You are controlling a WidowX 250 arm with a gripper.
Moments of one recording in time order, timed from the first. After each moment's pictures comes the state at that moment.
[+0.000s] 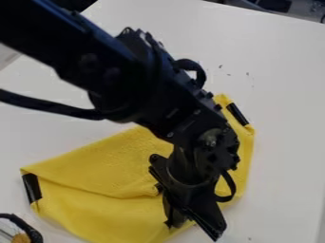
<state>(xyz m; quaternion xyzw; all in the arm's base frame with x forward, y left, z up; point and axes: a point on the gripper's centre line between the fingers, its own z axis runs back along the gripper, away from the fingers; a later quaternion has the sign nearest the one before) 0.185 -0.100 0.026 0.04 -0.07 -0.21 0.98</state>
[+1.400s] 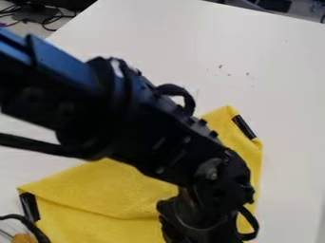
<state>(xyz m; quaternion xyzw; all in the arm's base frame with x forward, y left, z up) 0.145 -0.144 0.034 -0.07 -0.06 -0.12 0.99</state>
